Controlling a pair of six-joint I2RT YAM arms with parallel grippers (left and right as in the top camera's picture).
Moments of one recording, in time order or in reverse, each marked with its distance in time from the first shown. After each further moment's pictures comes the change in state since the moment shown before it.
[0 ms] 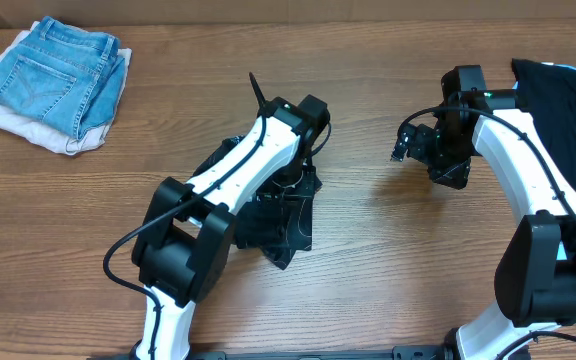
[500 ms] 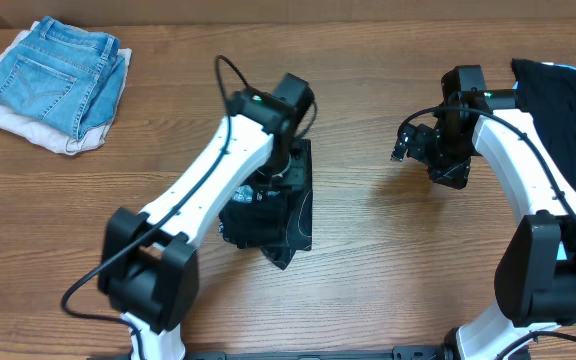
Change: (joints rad) left arm 0.030 -0.166 -0.022 0.024 0.000 0.022; right arm 0.000 0.000 0.000 0.000 -0.001 -0.001
